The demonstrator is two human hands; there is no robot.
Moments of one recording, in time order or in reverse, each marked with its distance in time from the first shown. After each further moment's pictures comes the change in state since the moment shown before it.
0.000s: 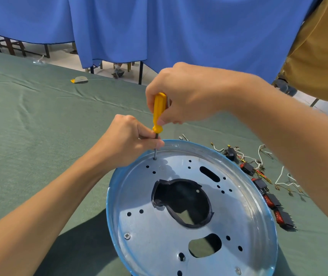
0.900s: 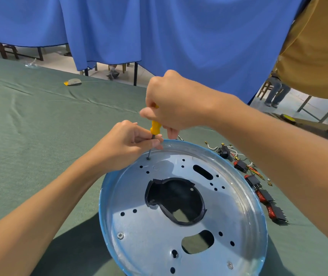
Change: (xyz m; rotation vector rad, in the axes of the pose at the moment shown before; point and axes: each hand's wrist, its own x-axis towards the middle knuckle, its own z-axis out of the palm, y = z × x) left_hand -0.003 0.007 0.006 0.001 -0.090 0.035; right_hand 0.003 0.002 0.023 0.005 0.178 0.059
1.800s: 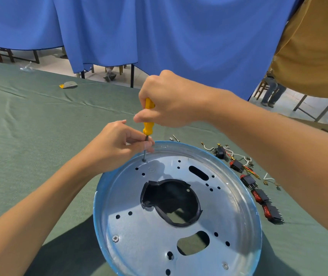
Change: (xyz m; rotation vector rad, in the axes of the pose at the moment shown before) left_hand 0.002 -0.006 -0.006 0.062 0.004 0.037; right_hand 0.003 0.009 -0.006 -0.021 -0.022 -0.048
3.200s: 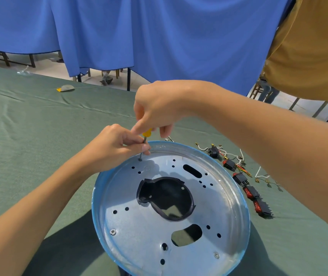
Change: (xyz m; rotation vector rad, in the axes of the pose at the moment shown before) left_hand -0.005 -0.002 -0.001 -0.056 -0.065 -0.011; right_hand -0.001 -0.018 -0.016 0.078 -0.345 0.136
